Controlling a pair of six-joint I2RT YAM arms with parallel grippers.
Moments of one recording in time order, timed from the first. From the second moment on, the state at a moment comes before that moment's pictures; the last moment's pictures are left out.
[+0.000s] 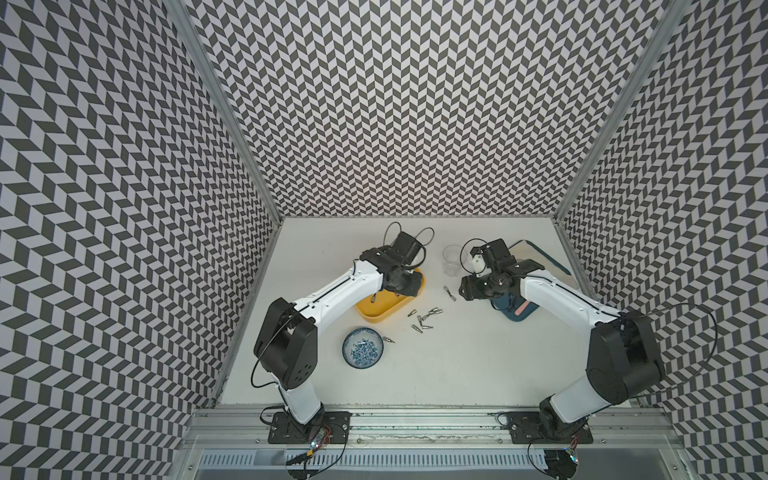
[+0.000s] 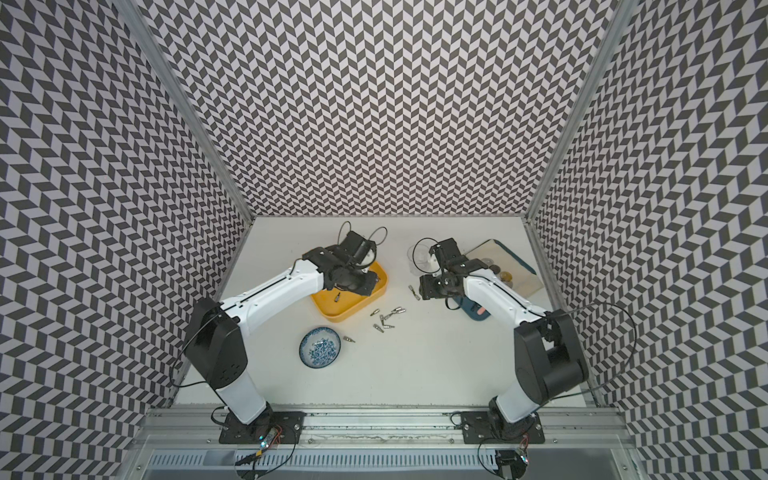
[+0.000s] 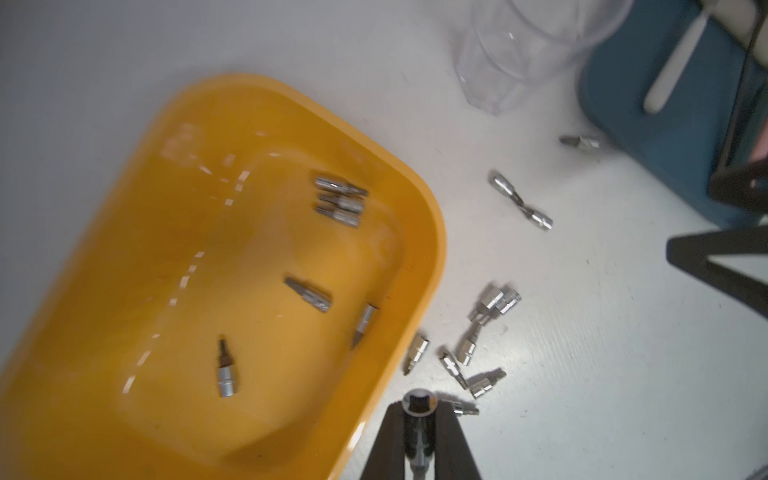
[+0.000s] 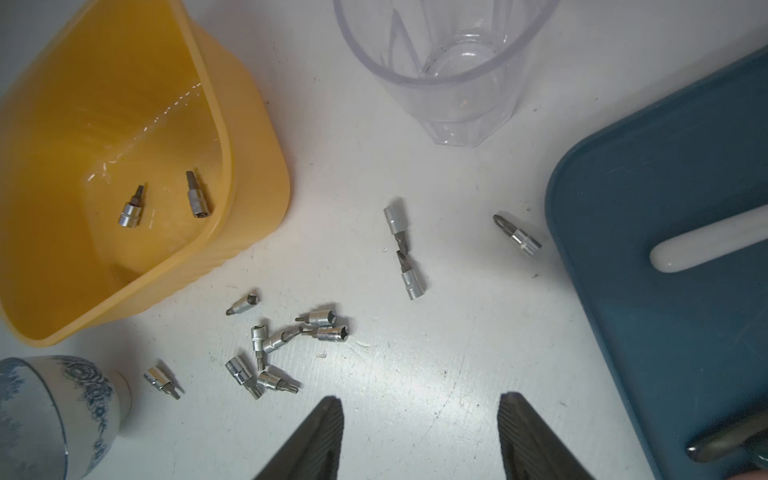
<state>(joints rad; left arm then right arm) -0.62 1.72 1.46 -0.81 0.01 -0.28 0.40 1.58 1.13 -0.64 -0.16 0.25</state>
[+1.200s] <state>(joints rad) -0.43 1.99 1.49 -0.82 0.00 -0.21 0.53 1.92 1.33 -0.63 0.01 0.17</state>
